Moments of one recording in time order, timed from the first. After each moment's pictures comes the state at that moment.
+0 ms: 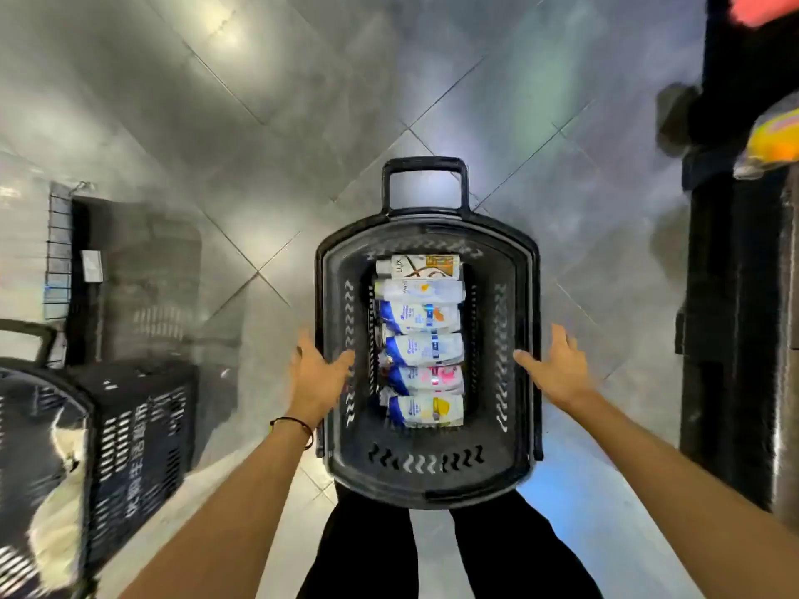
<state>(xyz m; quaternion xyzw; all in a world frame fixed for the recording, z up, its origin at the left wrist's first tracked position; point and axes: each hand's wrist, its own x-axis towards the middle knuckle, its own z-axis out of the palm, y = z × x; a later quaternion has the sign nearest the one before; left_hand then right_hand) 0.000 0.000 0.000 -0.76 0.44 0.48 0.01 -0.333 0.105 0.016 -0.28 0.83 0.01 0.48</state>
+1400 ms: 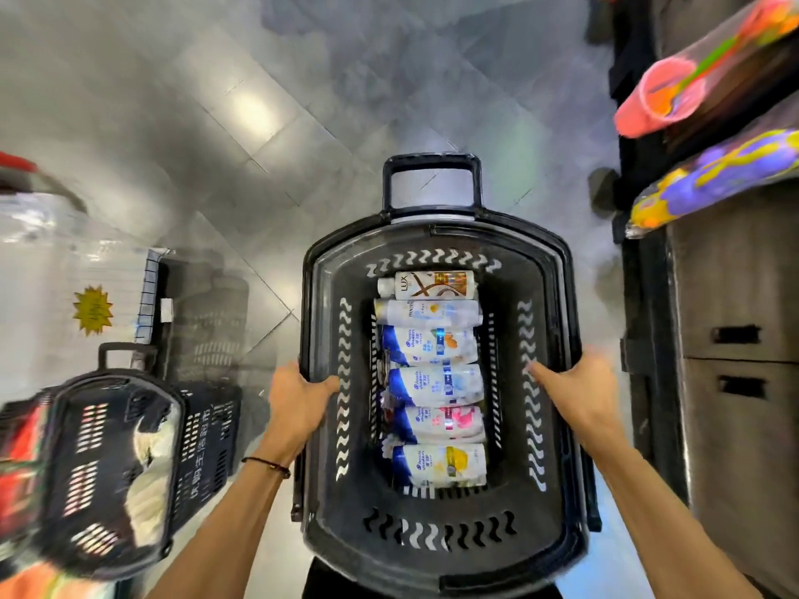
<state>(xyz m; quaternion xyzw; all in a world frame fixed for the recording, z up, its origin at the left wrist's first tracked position) -0.015 0.018 0.285 -0.76 0.46 0.45 -0.07 -0.360 0.136 0.295 -0.21 0.88 -0.21 0.37</state>
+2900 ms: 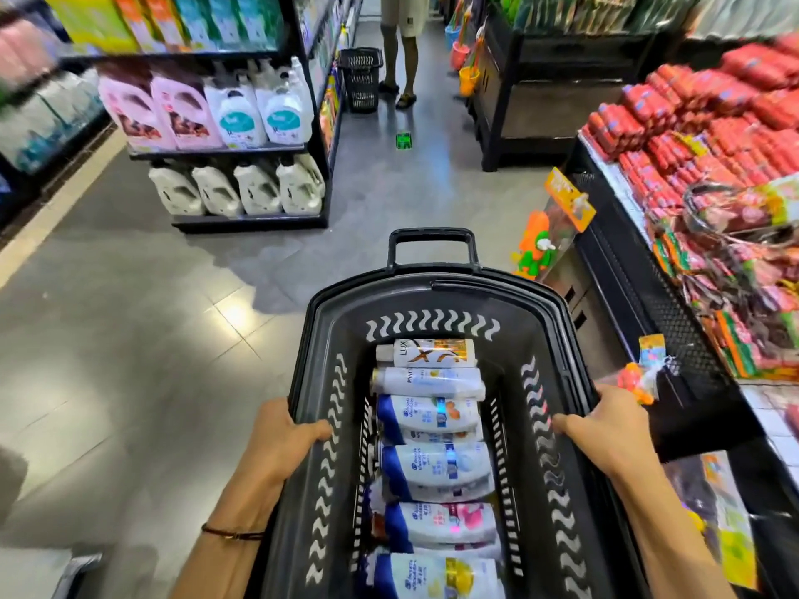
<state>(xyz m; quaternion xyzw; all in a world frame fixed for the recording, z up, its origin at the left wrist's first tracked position) -0.279 -0.419 0.554 -0.64 0.51 0.54 -0.18 -0.631 -0.275 0.556 -0.29 0.91 -0.23 0.21</state>
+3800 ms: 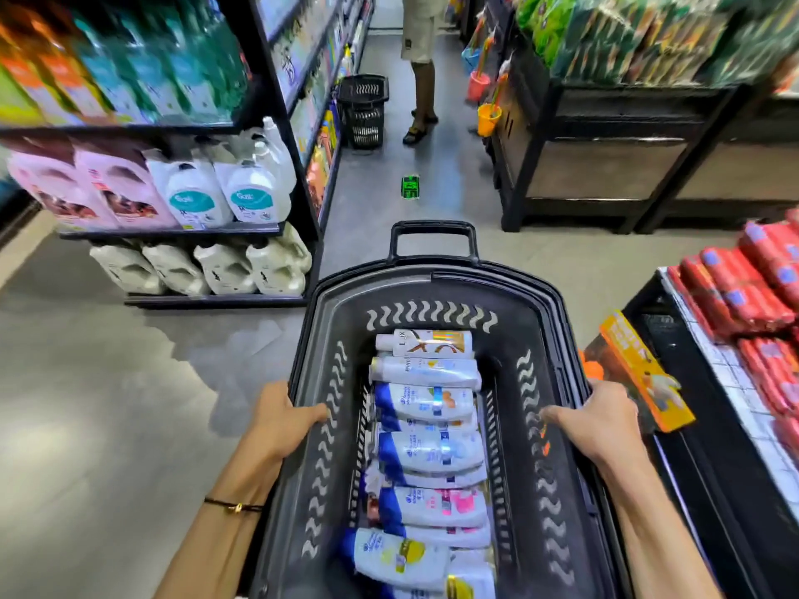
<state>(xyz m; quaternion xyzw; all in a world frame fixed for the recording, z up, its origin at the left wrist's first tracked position) -0.568 -1.002 0.556 -0.66 0.53 0.48 -0.21 -0.909 -0.862 0.563 -0.27 0.90 -0.24 0.24</state>
